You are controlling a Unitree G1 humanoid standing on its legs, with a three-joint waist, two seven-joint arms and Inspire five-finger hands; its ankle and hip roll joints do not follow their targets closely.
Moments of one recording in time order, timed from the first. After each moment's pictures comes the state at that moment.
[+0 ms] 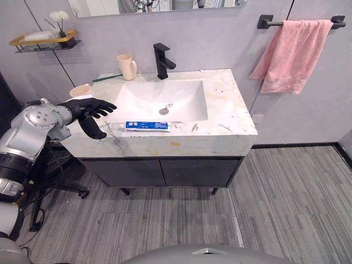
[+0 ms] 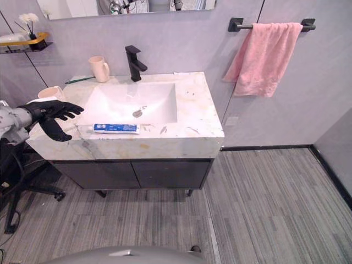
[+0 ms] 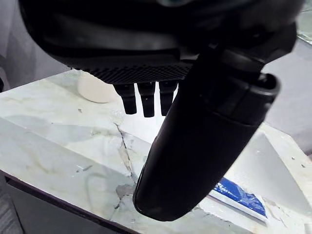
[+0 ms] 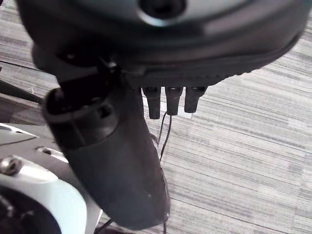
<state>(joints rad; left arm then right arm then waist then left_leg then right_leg) -0.58 1.08 -0.31 0.39 -0.08 0.19 -0.59 0.18 -0.27 0.24 1.24 -0.07 0.12 0.00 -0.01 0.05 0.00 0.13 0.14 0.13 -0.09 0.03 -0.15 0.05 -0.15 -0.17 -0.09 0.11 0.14</state>
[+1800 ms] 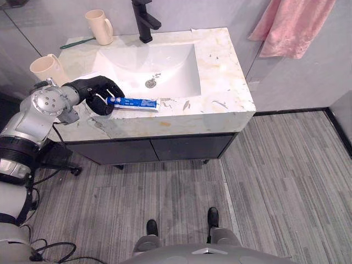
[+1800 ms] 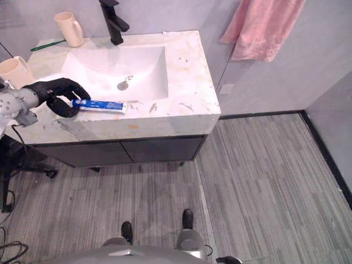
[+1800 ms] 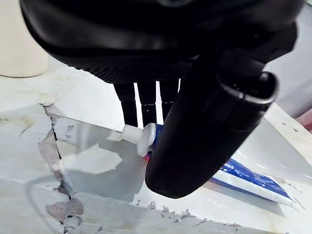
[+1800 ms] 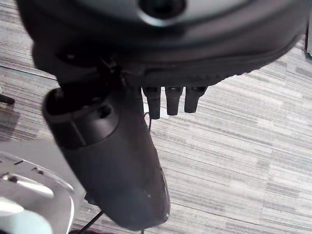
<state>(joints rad) -0.77 1.05 -0.44 0.50 -0.04 0.01 -0.46 0.14 -0.32 0.25 1.18 -0.07 0.08 0.04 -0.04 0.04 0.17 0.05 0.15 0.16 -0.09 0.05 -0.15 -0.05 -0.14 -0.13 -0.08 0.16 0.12</state>
